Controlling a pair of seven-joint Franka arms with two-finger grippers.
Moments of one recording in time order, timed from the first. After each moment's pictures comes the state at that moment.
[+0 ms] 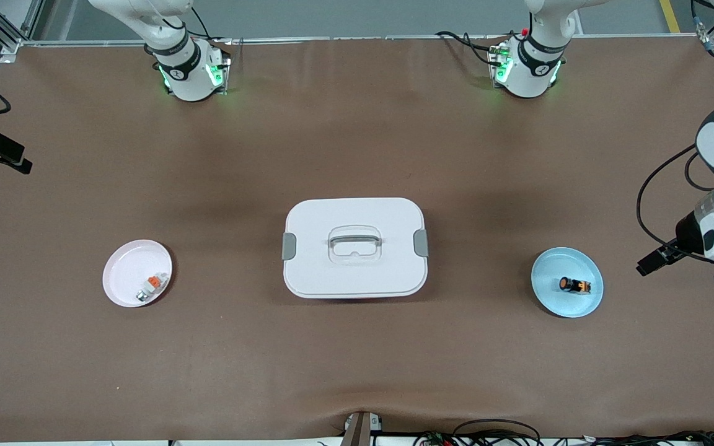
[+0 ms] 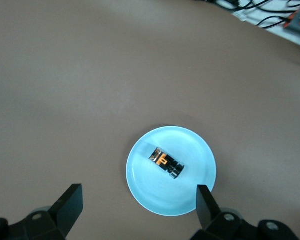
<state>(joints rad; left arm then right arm) 0.22 0.22 -0.16 -1.78 0.08 2.20 -0.38 -0.08 0.03 0.00 -1.48 0.00 1.50 -0.02</state>
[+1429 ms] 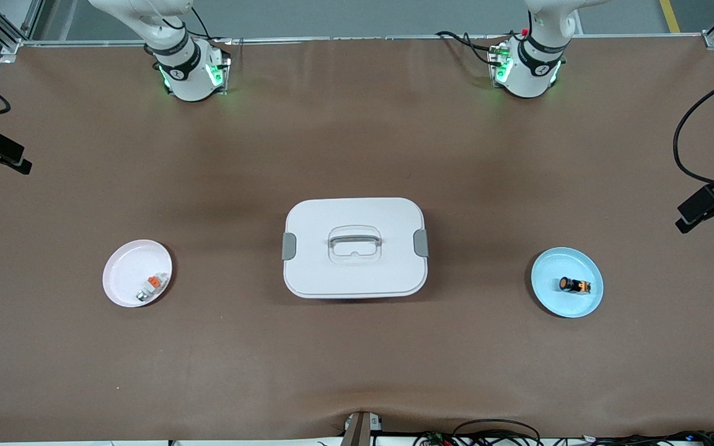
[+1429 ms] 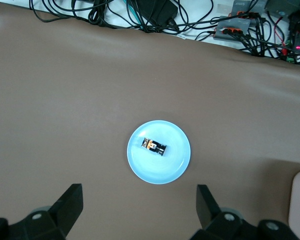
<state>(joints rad) 0.22 0.04 -0.19 -1.62 0.03 1.91 -0.16 -0.08 0.03 0.00 -1.48 0.00 1.50 -0.02</state>
